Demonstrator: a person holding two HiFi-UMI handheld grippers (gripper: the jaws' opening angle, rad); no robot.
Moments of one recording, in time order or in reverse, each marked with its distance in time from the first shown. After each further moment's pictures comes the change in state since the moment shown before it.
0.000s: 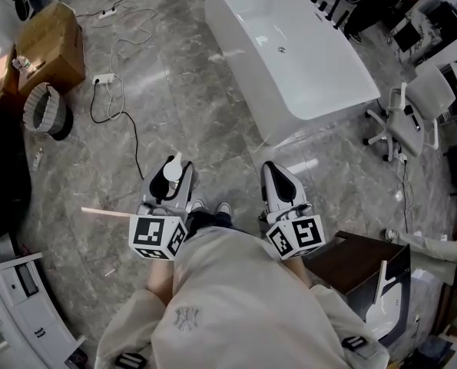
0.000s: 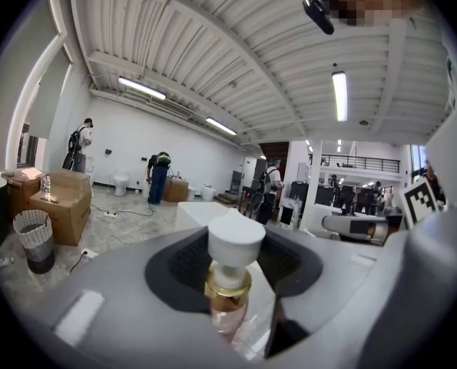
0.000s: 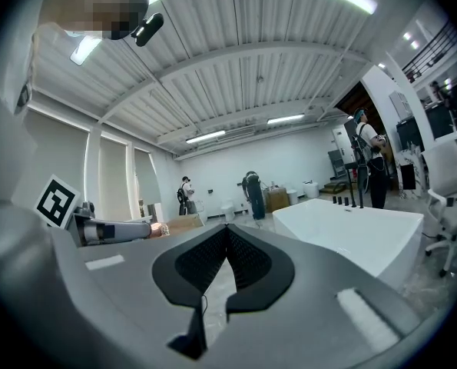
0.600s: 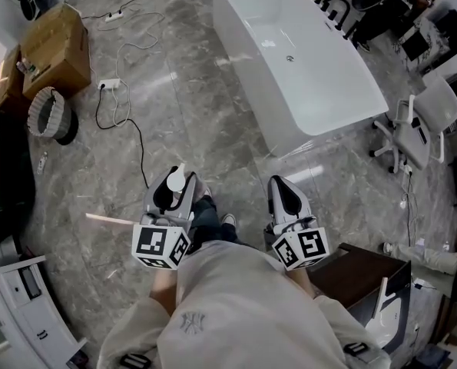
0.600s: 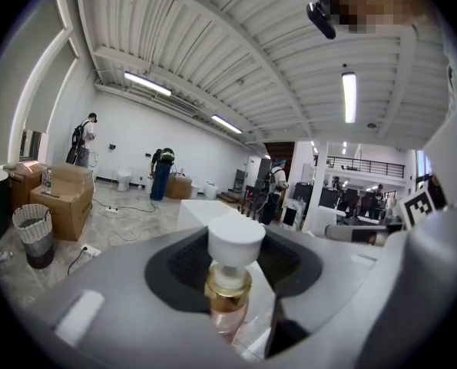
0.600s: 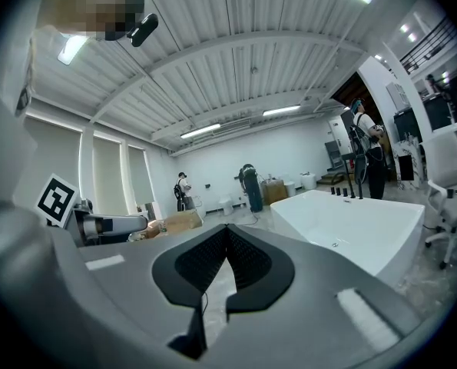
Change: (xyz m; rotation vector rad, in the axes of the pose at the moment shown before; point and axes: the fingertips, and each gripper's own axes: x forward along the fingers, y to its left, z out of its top) left arm 0.033 0.029 0.009 -0.044 0.012 0.019; right arm 0.038 -0.020 -0.009 0.044 0.052 -0.017
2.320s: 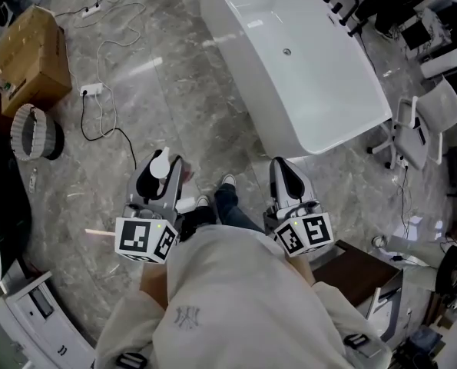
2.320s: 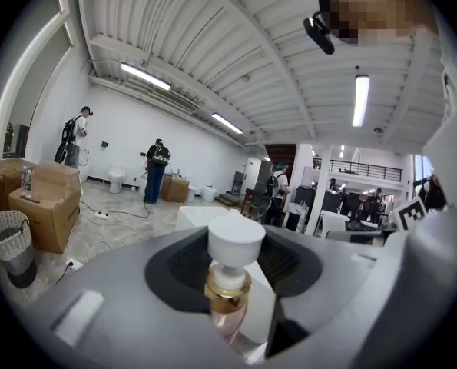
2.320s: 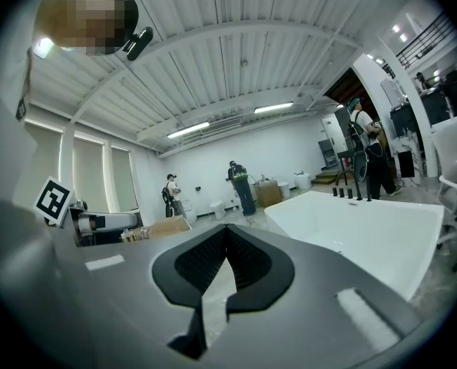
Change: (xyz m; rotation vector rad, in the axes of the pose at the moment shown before) left arm 0.170 0.113 0.073 -0.006 -0.016 -0.037; right arm 0.195 -0.063 0.043 0.028 -0.010 -0.055
